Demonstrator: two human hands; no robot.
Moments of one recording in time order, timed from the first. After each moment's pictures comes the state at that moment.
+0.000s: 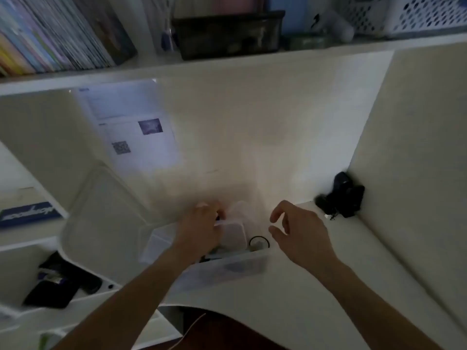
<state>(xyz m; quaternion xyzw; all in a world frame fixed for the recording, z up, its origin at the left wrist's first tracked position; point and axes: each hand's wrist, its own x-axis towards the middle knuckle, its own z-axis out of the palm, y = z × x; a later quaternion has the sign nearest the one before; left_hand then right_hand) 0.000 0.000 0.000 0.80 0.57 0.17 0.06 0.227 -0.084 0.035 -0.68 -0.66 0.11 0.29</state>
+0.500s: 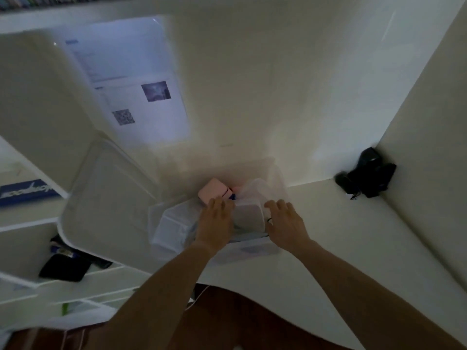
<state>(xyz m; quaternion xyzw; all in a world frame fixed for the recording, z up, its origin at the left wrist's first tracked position) -0.021 0.050 -0.124 0.83 0.56 0.01 -0.01 0.188 0.014 -0.116 -0.67 -0.73 0.09 0.12</state>
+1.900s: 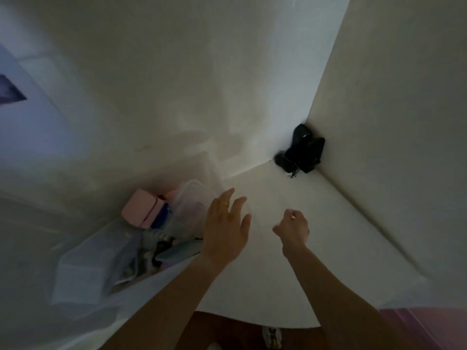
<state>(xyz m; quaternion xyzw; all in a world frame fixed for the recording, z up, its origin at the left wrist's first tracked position) 0.145 0.042 -0.140 0.86 0.44 0.26 0.07 0.313 0.007 -0.193 -0.84 -0.09 0.25 0.48</state>
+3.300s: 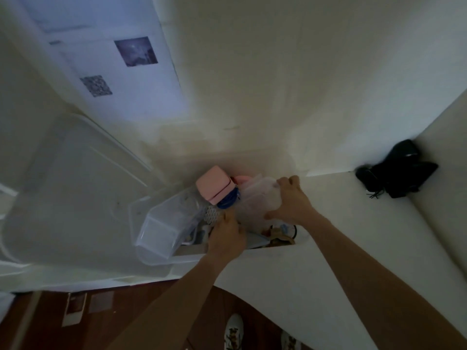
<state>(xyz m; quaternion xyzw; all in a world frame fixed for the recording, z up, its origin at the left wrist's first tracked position) 0.018 0.062 -0.179 0.66 0.67 0.16 0.30 0.209 0.120 -0.127 -0.64 -0.71 0.28 0.08</state>
